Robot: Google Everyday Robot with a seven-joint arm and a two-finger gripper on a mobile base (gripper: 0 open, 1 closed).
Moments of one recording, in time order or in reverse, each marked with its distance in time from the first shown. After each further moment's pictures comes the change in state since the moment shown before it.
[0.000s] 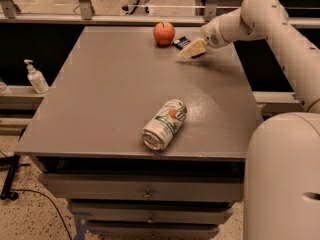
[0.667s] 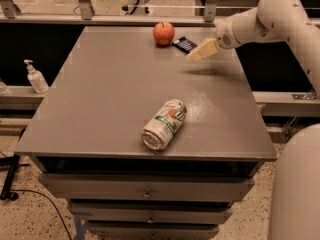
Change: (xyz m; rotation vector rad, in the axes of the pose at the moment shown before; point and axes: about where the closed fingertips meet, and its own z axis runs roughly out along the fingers) arm 0.003 0.012 -0.039 0.006 -0.021 0.022
